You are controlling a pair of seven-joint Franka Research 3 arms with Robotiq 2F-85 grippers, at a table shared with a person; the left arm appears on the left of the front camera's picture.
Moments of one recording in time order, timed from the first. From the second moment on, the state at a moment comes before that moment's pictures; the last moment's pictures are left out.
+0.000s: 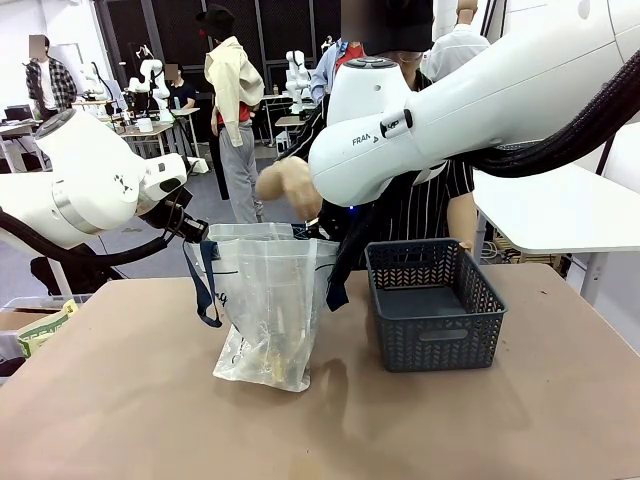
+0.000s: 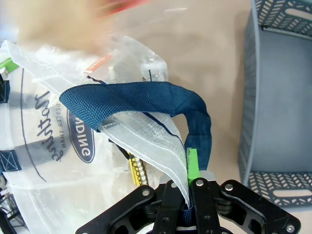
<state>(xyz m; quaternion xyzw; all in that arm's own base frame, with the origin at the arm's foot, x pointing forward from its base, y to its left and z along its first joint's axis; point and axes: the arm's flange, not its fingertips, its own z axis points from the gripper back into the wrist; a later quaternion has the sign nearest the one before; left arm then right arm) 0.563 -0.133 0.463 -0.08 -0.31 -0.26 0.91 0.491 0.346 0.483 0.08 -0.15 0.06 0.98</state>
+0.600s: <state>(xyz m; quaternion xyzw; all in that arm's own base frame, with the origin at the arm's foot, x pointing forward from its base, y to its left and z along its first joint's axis) 0.563 -0.133 0.463 -0.08 -0.31 -0.26 0.91 0.491 0.346 0.483 0.08 -0.15 0.06 0.98</state>
